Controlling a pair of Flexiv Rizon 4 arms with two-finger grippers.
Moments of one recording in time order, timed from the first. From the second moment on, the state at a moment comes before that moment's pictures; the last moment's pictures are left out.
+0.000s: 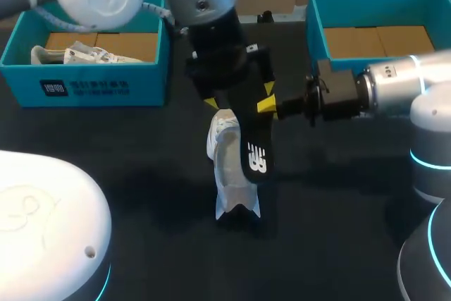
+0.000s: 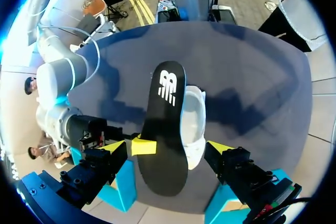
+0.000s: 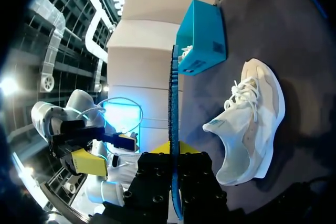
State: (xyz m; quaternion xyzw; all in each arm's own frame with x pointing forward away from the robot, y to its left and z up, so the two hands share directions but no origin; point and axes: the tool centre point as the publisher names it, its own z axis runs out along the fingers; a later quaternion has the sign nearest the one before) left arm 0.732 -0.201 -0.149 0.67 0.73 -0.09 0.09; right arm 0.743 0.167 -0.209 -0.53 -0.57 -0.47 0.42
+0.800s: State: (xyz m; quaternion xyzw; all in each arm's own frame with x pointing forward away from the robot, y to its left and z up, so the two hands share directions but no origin) left arm 0.738 -0.208 -0.145 0.66 0.74 -0.07 0.07; right arm 0.746 0.166 -0.205 -0.53 -0.57 -0.47 0.42
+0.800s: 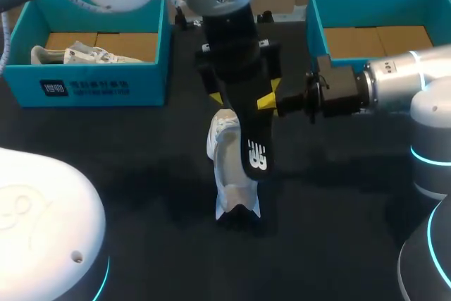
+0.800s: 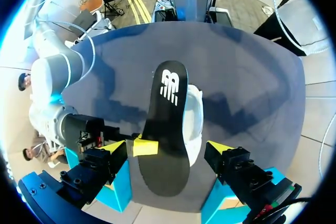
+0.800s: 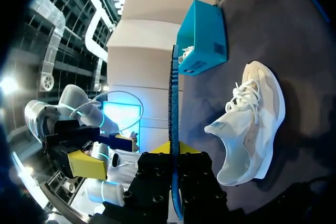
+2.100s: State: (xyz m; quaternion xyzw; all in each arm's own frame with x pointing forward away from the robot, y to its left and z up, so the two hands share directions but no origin) left arm 0.727 -0.173 -0.135 0.64 0.70 -0.20 0.24; right arm 0.743 0.167 -0.201 -0.54 -0.57 -0.47 0.41
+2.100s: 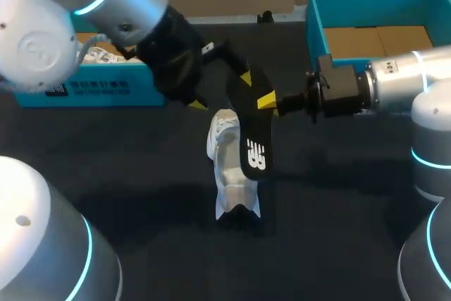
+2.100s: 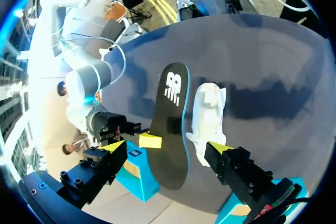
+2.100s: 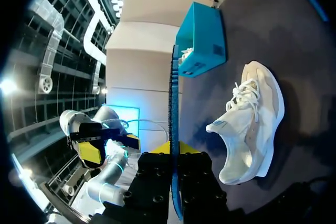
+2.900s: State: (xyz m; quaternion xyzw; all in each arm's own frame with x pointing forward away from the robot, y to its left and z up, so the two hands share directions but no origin) left arm 0.730 -0.154 -0.167 0.61 0.61 -0.32 0.39; right arm 0.735 0.156 -0.190 -0.55 -0.57 -0.46 0.40
